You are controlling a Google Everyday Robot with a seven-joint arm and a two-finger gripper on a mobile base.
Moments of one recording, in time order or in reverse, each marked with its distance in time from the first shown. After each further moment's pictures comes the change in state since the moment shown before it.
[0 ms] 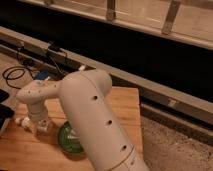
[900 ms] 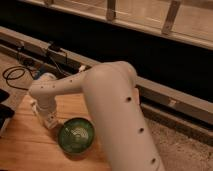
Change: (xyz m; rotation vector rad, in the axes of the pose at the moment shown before) arm 0.037 -0.045 -0.083 0.037 -0.218 0.050
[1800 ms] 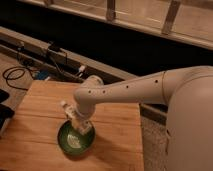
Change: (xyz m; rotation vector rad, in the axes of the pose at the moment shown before) arm 0.171 -0.070 -0.071 0.005 0.025 0.021
